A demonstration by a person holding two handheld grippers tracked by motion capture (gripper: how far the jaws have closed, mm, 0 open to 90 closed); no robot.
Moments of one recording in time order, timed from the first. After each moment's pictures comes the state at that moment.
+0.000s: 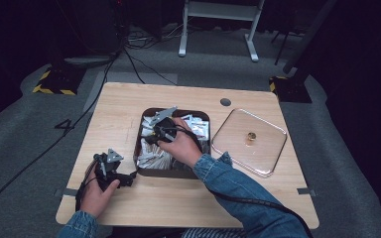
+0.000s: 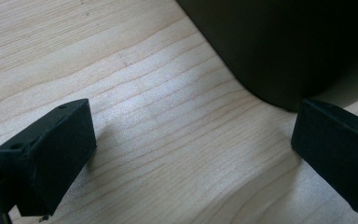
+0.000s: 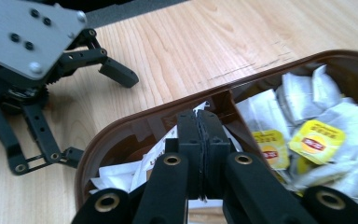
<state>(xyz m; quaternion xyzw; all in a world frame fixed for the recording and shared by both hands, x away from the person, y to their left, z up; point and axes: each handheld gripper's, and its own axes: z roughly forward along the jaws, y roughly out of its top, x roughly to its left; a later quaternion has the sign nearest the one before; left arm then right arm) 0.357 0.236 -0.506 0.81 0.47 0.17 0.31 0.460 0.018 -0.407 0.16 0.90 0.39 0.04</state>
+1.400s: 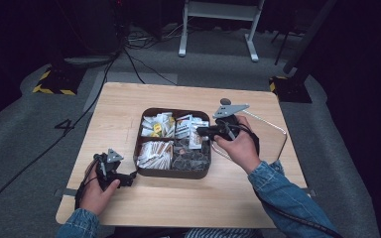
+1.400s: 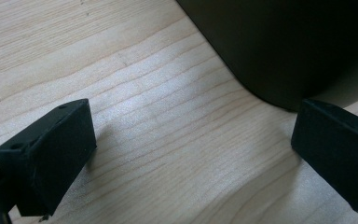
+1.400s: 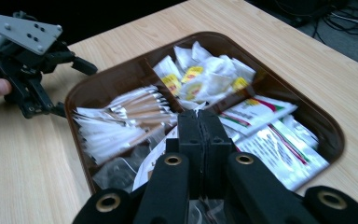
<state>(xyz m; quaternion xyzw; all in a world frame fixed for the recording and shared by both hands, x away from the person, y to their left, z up) 0.357 0.236 -0.506 0.81 0.47 0.17 0.31 0.438 -0.142 -0.358 0.25 0.86 0.44 0.10</state>
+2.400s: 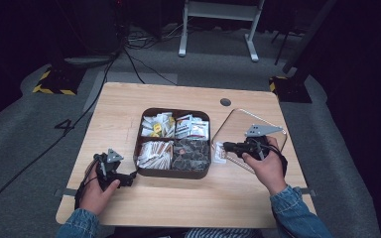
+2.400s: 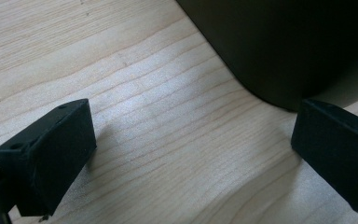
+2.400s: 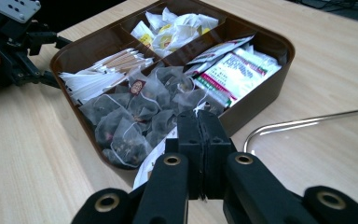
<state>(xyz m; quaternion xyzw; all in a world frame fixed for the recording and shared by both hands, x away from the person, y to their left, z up) 0.357 0.236 -0.506 0.81 0.47 0.17 0.31 0.400 -0.222 -0.395 0.31 0.83 0.46 0.09</state>
